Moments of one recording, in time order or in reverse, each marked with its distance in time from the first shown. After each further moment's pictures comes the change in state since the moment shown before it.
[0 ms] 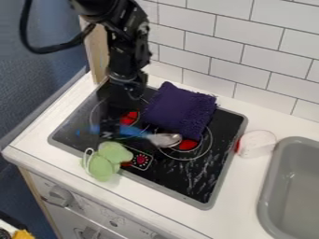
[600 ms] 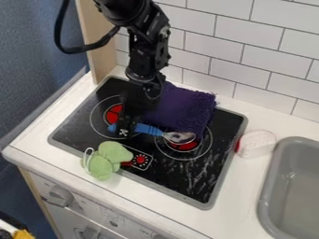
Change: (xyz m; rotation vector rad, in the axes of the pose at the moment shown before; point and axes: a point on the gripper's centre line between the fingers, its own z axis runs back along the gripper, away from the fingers) arm 0.018 0.018 -0.013 0.004 0.025 -0.063
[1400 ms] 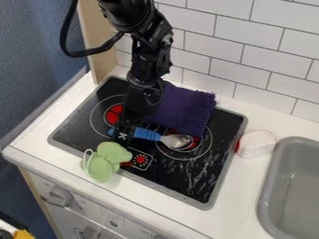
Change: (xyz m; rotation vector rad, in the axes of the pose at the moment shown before) arm -0.002 -0.003 -0.005 -0.021 0.037 0.005
